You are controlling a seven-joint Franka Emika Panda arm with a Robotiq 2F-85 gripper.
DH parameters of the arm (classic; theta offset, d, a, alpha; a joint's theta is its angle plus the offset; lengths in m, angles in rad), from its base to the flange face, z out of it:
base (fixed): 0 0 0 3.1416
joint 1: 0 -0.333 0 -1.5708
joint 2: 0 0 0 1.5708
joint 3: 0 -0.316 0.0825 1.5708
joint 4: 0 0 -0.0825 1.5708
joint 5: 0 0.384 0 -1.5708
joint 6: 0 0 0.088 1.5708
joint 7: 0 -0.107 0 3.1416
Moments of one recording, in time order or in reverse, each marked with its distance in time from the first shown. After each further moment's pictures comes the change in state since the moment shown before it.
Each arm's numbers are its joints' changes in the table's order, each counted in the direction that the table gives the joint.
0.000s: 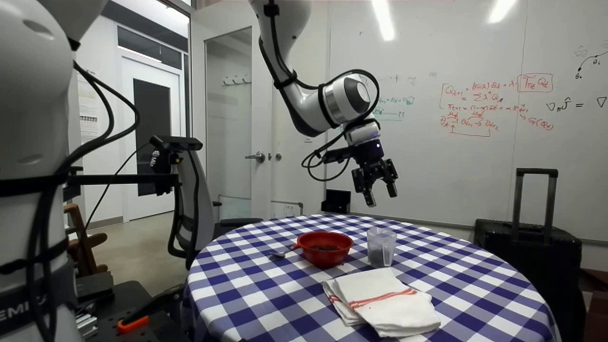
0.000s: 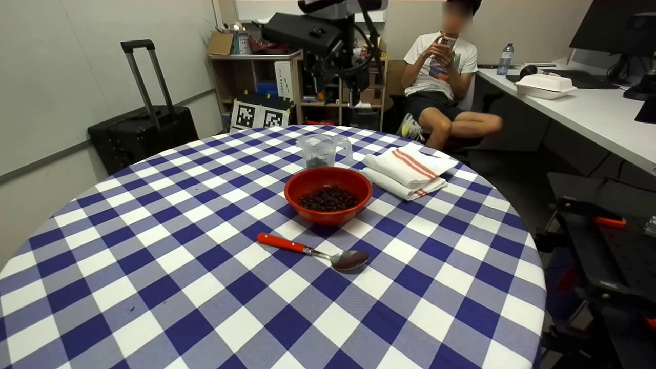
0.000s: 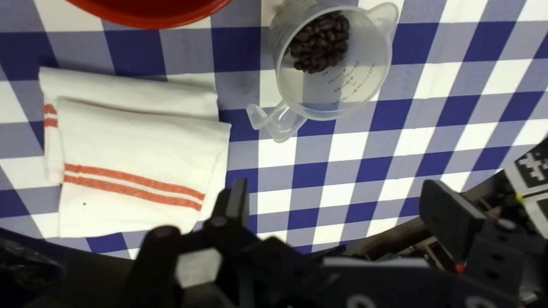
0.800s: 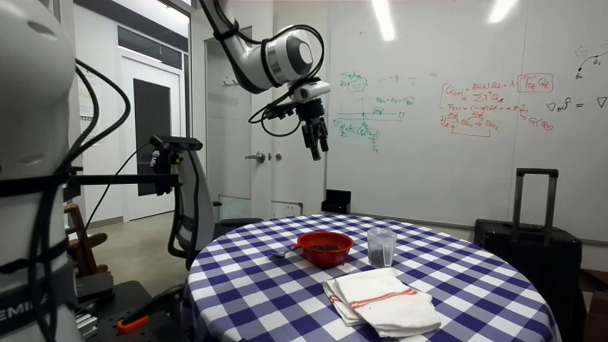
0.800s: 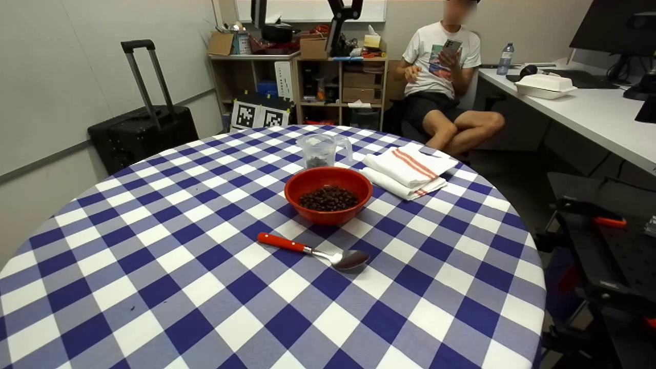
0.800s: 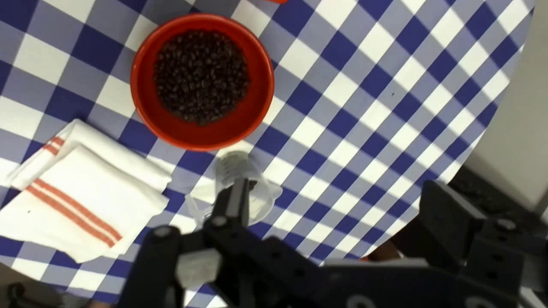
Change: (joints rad) arm -0.016 0.347 -0.249 0.219 0.133 -0.080 0.456
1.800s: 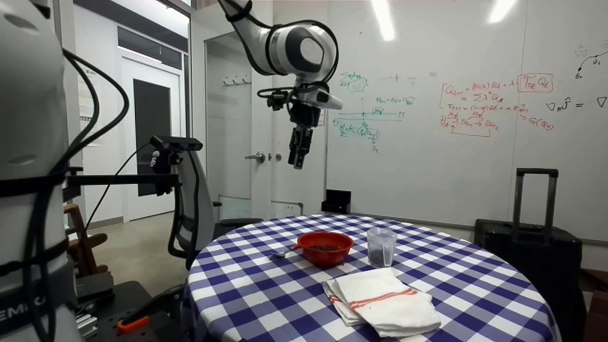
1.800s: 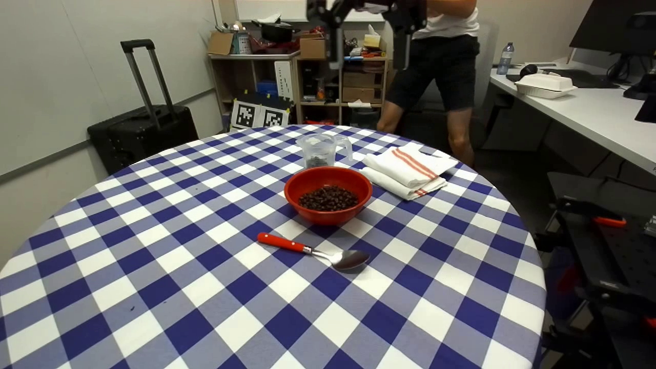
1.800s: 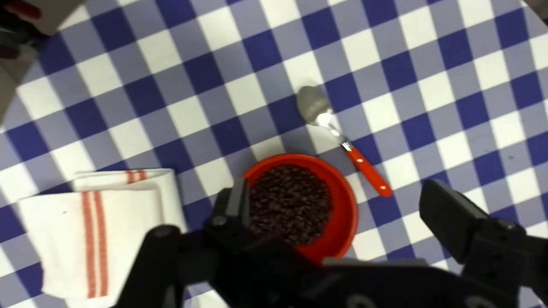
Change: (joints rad) arm 0.084 0.038 -0.009 0.003 0.444 0.455 0.960
